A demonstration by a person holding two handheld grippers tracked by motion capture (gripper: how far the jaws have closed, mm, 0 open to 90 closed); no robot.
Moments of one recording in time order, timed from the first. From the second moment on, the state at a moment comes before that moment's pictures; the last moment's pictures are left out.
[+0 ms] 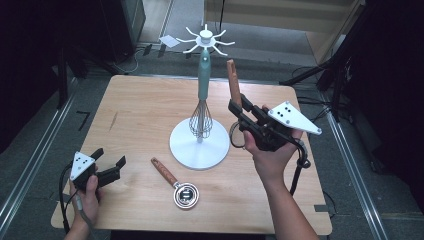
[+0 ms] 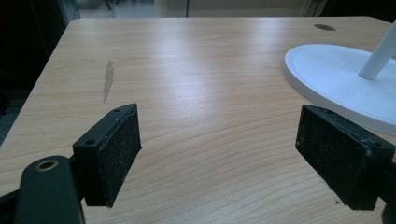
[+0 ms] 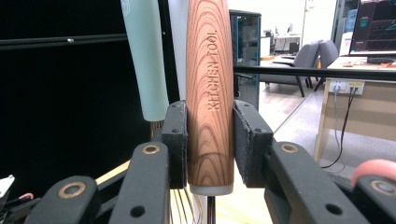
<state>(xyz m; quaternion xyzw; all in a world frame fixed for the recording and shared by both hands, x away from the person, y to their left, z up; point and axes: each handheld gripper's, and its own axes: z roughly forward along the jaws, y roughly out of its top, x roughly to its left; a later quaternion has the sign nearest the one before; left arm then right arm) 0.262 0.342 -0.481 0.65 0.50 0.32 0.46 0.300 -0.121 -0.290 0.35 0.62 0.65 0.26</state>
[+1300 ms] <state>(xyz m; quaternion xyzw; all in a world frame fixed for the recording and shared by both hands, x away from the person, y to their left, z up) 0.262 0.341 -0.481 0.65 0.50 0.32 0.46 0.294 -0.119 -0.270 0.33 0.60 0.67 0.28</state>
